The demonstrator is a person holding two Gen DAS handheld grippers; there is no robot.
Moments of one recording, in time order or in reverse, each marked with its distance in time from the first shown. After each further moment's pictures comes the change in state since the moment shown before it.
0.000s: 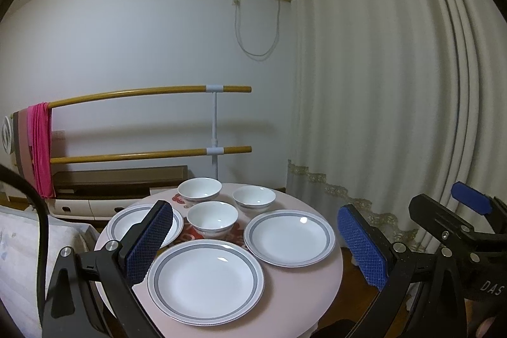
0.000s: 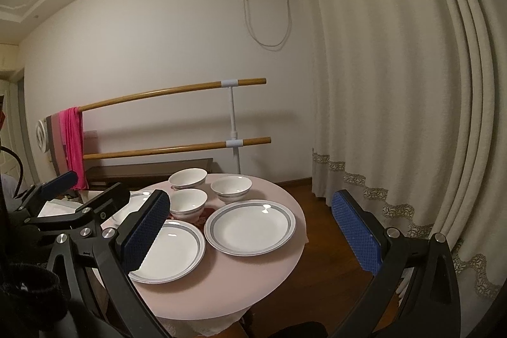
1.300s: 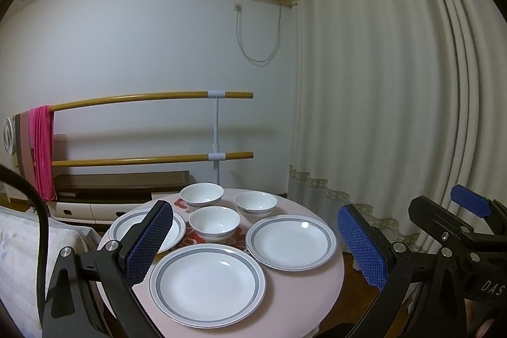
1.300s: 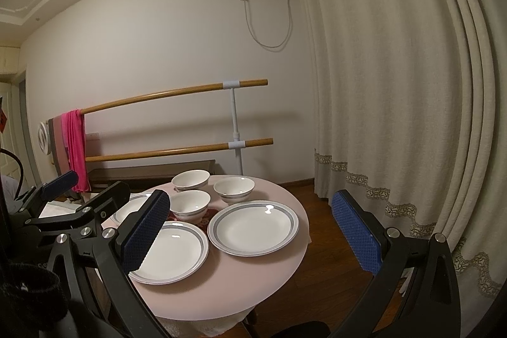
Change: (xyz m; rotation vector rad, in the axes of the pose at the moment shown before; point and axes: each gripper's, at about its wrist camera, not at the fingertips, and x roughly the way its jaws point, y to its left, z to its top) left arm -0.024 0.031 0.032 -0.008 -0.016 -0.028; right arm -0.002 0.002 -0.002 0.006 -0.010 0.007
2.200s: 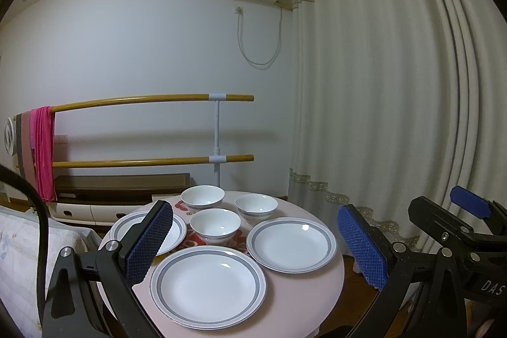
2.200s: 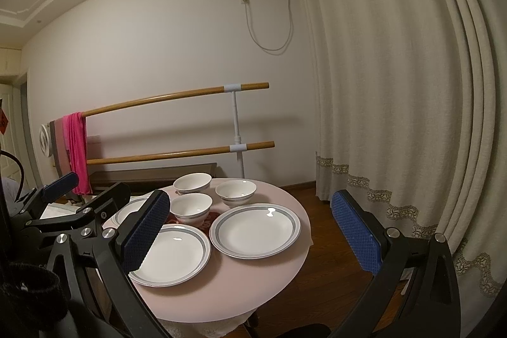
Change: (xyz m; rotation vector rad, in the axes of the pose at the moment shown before) left arm -0.001 0.003 0.000 -0.003 -0.010 0.003; right arm -0.002 0.001 0.001 0.005 -0.009 0.010
